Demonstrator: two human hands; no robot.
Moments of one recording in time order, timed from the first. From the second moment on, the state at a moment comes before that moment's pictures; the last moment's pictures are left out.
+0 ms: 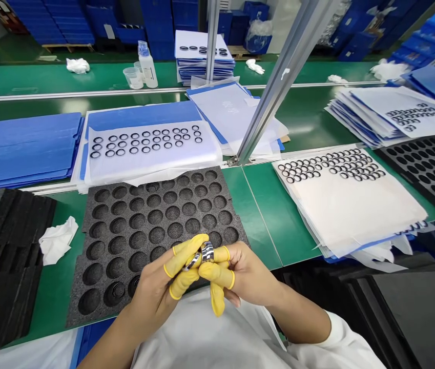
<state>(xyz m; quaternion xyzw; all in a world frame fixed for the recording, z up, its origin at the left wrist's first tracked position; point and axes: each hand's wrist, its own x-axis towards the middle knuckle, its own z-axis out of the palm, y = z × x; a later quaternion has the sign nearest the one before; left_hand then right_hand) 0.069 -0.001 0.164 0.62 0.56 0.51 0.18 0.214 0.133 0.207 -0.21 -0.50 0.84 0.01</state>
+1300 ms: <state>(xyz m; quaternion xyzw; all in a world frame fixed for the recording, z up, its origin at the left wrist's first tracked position) 0.082 0.005 0.154 0.25 0.57 0.73 0.29 0.210 0.118 0.189 -0.30 -0.49 0.80 0.19</state>
